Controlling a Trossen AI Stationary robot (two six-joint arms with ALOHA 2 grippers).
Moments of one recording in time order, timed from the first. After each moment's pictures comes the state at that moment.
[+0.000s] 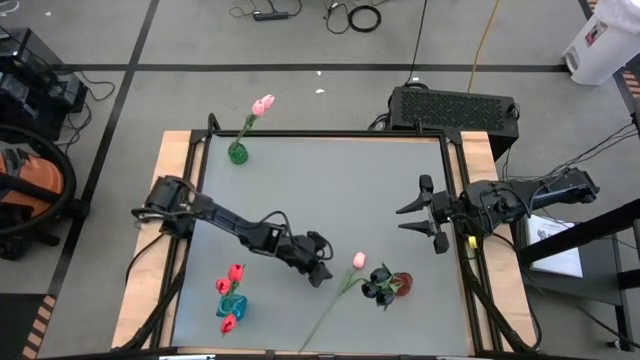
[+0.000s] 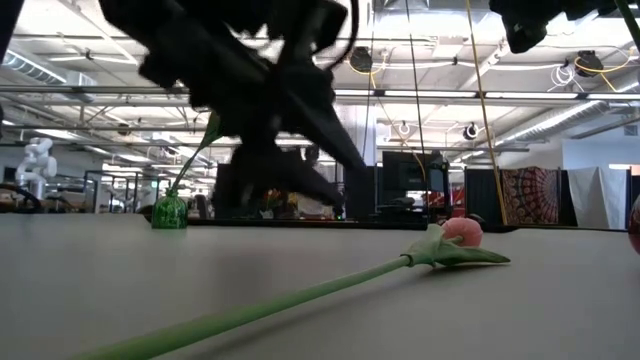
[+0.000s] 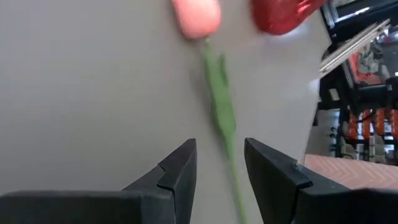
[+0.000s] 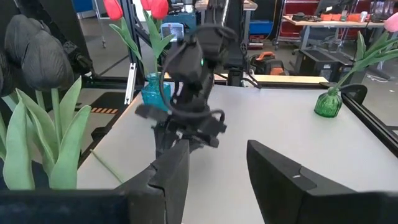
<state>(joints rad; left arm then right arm) -0.26 1.86 0.97 0.24 0.10 -1.07 0.24 0.56 0.56 -0.18 0.10 0.07</state>
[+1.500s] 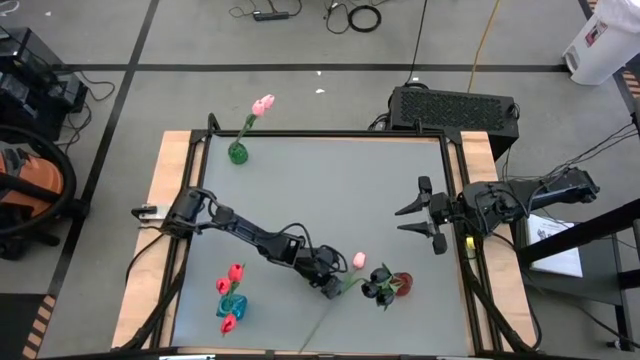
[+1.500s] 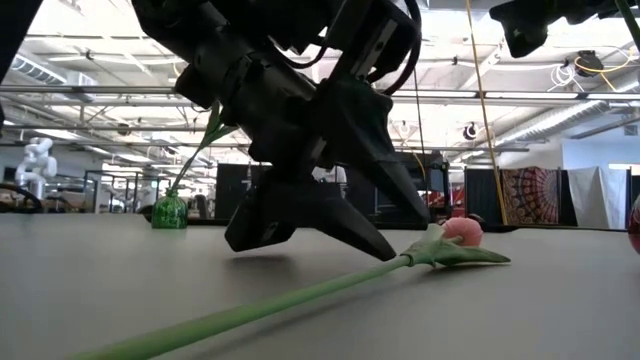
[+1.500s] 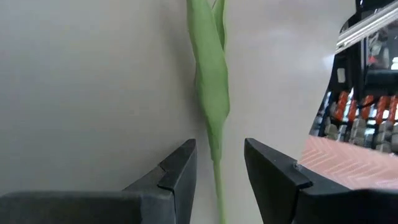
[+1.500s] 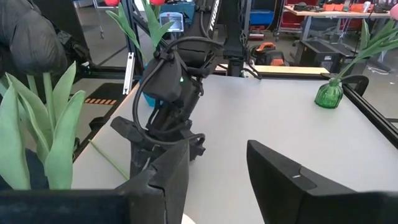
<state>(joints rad) -0.28 2.08 1.18 0.18 0.24 -1.19 0.24 0.57 0.56 -0.21 0.10 0.07</state>
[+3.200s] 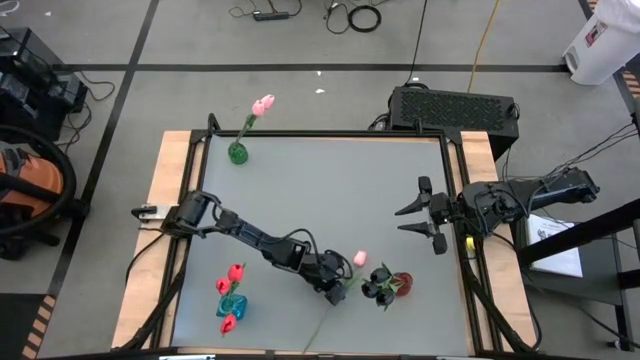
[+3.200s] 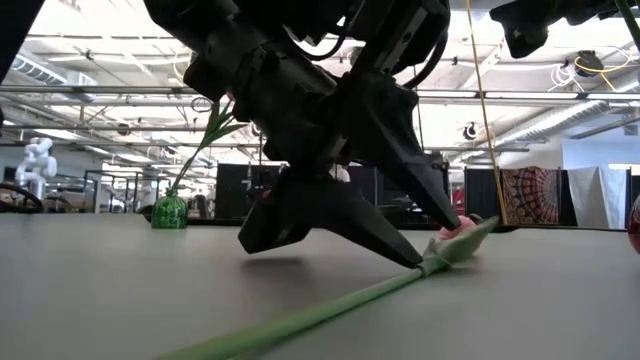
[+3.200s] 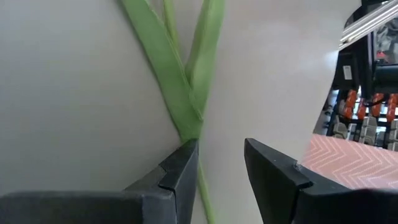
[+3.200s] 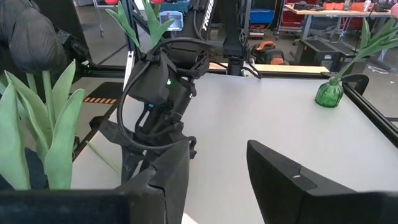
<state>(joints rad) -0.31 2.13 1.27 0.12 0.21 -1.17 0.24 0.57 0.56 -0.21 0.10 0.07</state>
